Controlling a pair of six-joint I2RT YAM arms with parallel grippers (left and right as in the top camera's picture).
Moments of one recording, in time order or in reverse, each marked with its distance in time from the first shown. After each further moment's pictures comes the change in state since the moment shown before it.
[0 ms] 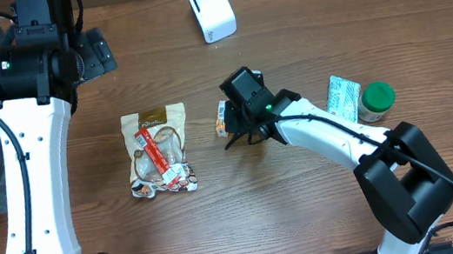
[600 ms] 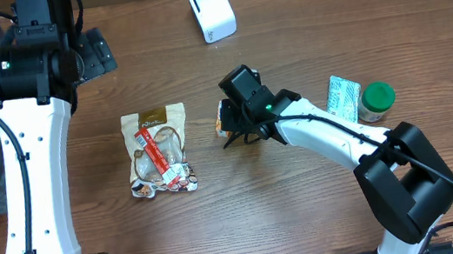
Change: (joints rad) left arm 0.000 0.000 0.000 0.000 0.000 0.000; right arm 0.000 0.000 0.000 0.038 -0.045 0.011
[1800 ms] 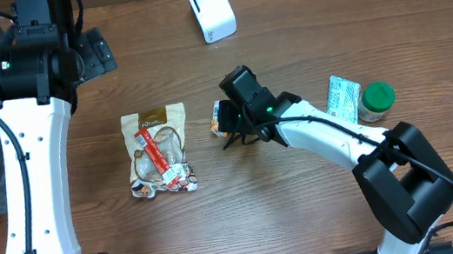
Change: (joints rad) left arm 0.000 0.000 0.000 0.000 0.000 0.000; right arm 0.000 0.000 -0.025 0.069 -0.068 0.000
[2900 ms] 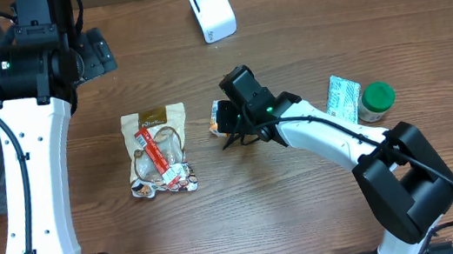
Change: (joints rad) left arm 0.000 0.000 0.000 0.000 0.000 0.000; right arm 0.003 0.000 0.000 0.010 -0.036 0.001
